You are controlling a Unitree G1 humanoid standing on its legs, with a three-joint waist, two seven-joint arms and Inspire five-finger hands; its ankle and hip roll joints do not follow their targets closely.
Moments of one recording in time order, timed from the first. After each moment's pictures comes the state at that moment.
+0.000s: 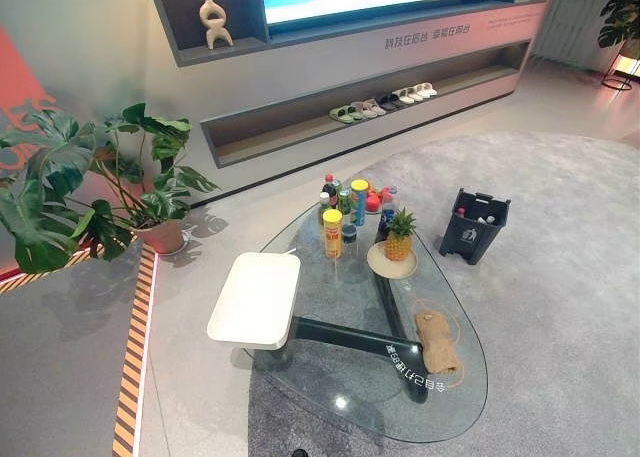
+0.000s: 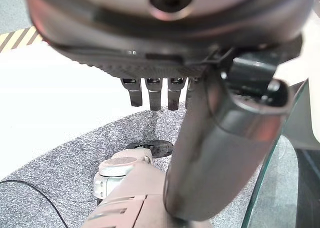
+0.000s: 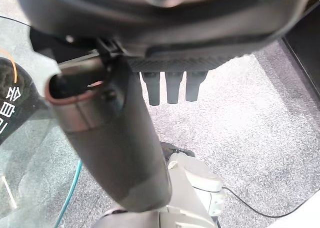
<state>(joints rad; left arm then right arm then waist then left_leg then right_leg) 0.01 0.29 -0.14 1.31 -0.19 0.06 -0.11 -0.03 -0.31 0.16 1.41 0.12 0.13 0.05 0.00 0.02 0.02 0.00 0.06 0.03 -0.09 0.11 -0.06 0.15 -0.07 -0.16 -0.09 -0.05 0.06</state>
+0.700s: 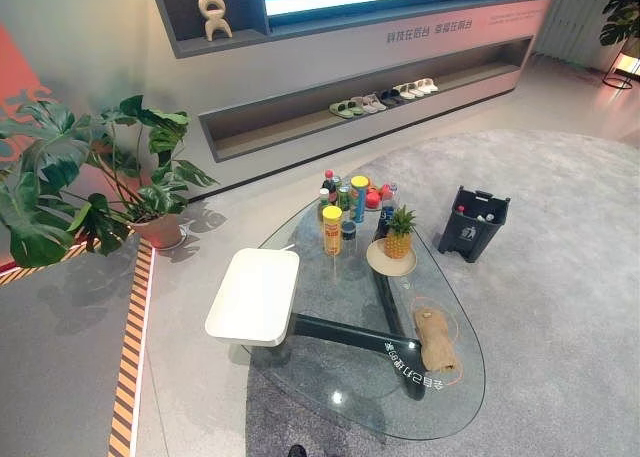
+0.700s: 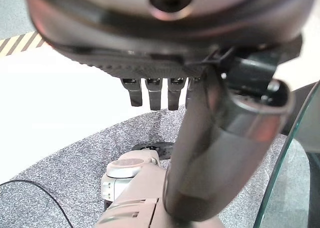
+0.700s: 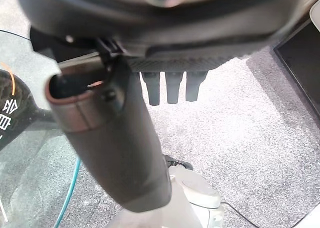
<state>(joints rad) 0.01 0.29 -0.14 1.32 -0.18 0.06 -0.09 -0.03 -0.31 0.16 1.41 0.12 0.13 0.00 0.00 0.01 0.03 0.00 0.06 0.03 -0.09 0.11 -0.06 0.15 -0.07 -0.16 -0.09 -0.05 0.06</state>
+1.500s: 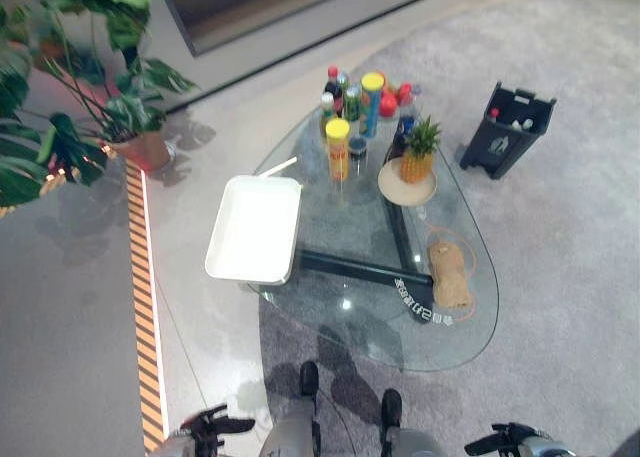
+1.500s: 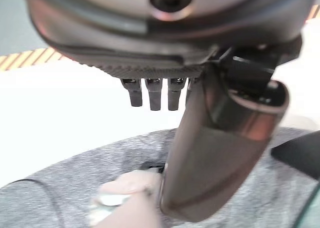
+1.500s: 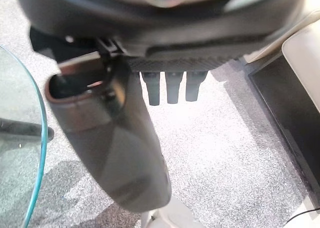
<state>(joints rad) -0.16 0.38 -0.10 1.25 -0.43 0.05 -0.11 -0.22 -0.42 0.16 1.41 0.16 0.13 -0.01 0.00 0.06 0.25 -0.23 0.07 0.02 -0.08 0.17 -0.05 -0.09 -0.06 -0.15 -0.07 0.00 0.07</state>
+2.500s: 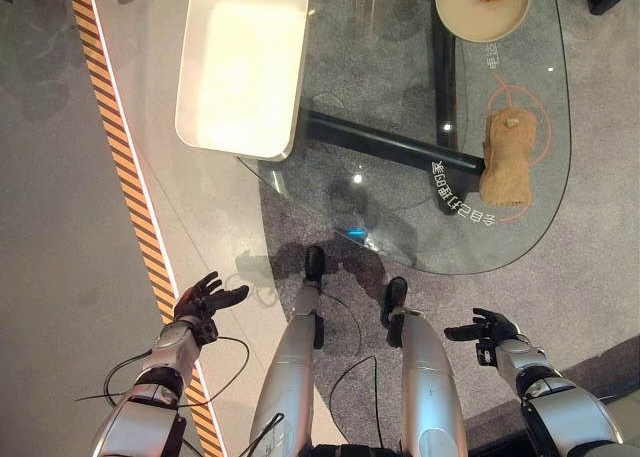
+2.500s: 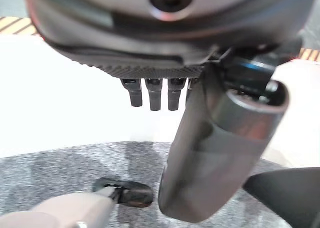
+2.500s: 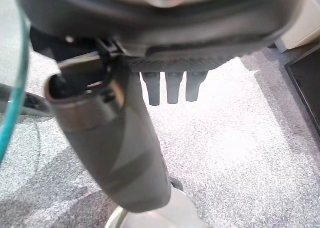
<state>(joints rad) -0.43 0.45 -0.14 1.13 -0.67 -0.06 -0.03 -0.51 -0.44 0.20 1.31 0.29 0.05 -0.09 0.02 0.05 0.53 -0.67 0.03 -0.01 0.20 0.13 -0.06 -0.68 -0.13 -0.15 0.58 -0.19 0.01</state>
